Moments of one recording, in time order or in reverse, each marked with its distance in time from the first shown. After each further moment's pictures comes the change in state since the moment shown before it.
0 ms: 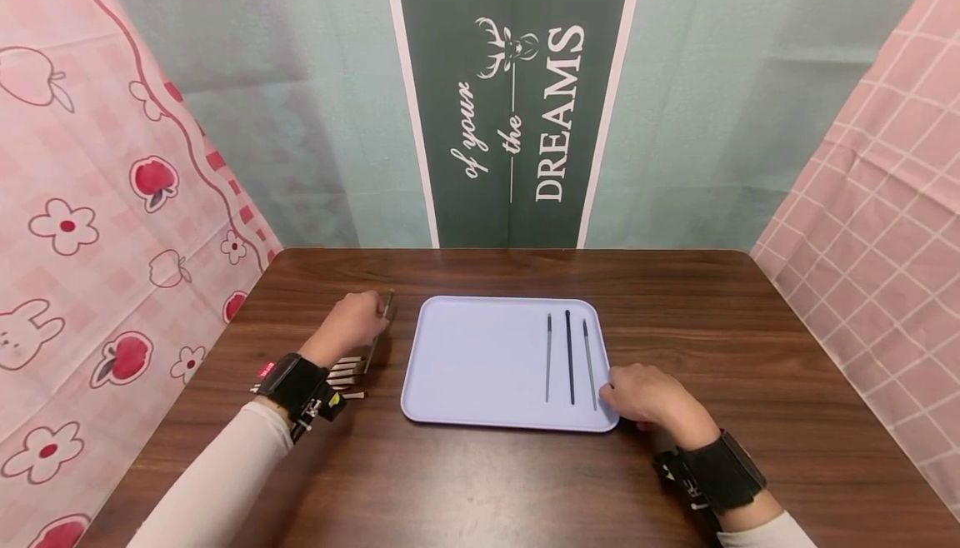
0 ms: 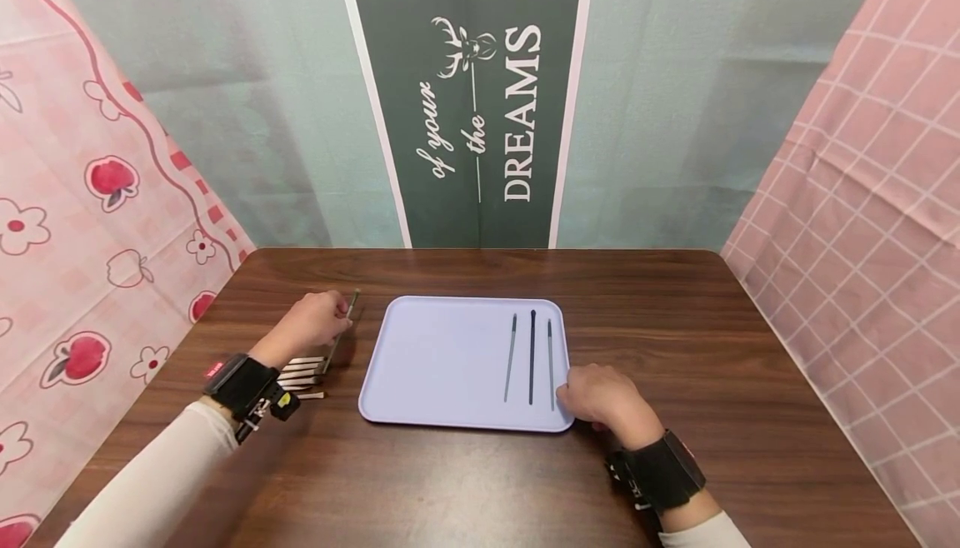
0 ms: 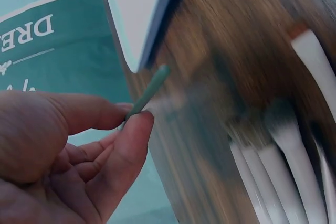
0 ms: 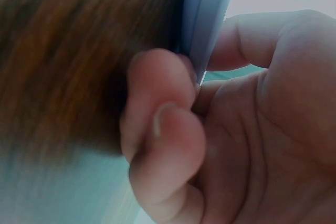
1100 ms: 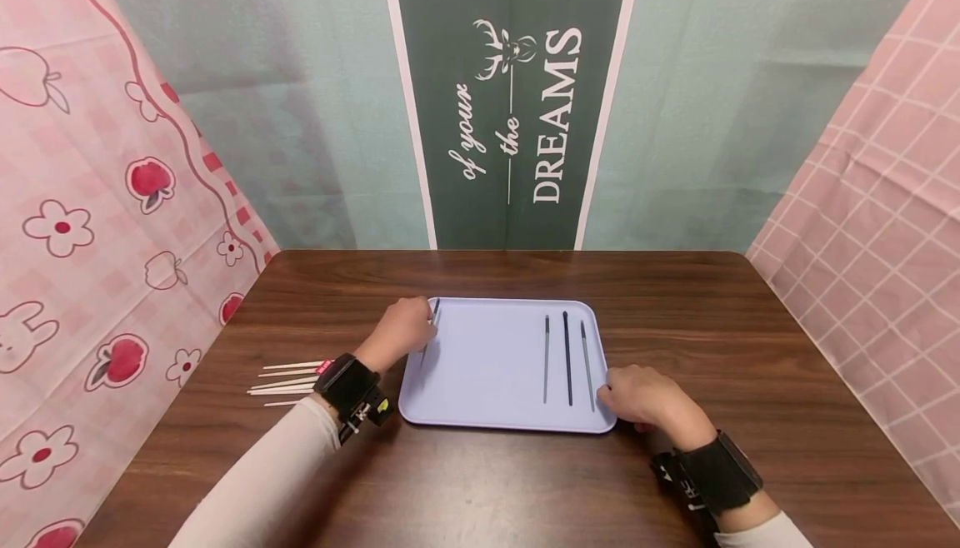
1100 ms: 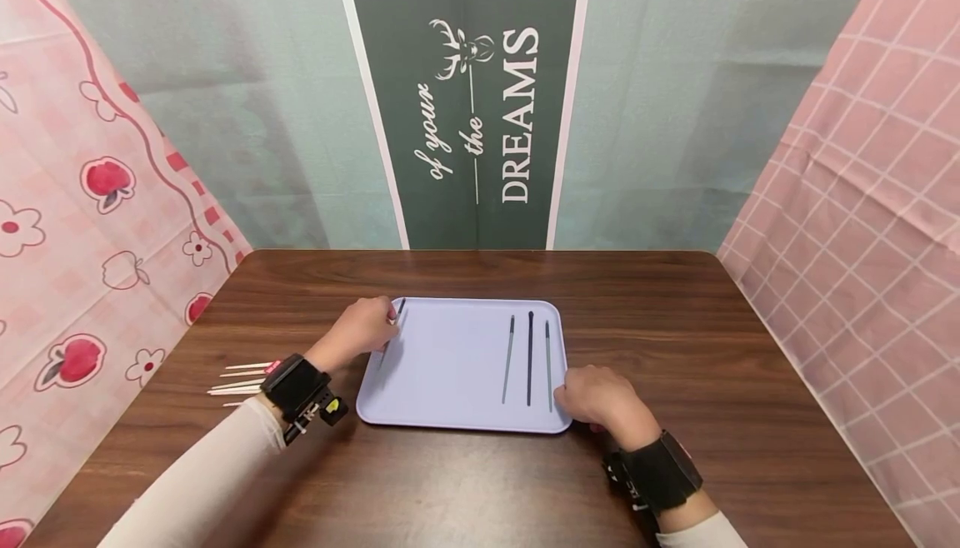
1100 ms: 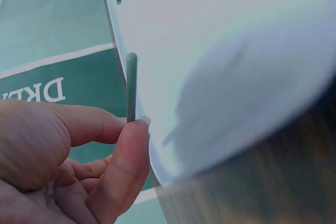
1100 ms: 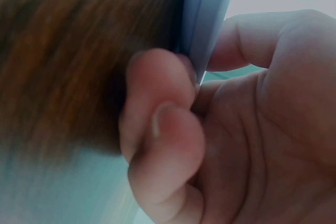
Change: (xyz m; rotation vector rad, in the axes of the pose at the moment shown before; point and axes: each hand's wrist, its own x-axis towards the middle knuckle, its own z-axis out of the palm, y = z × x) left_hand 0.012 0.070 0.034 -0.045 -0.032 -0.013; right_hand -0.001 -0.002 0.000 -0.008 0.008 -0.009
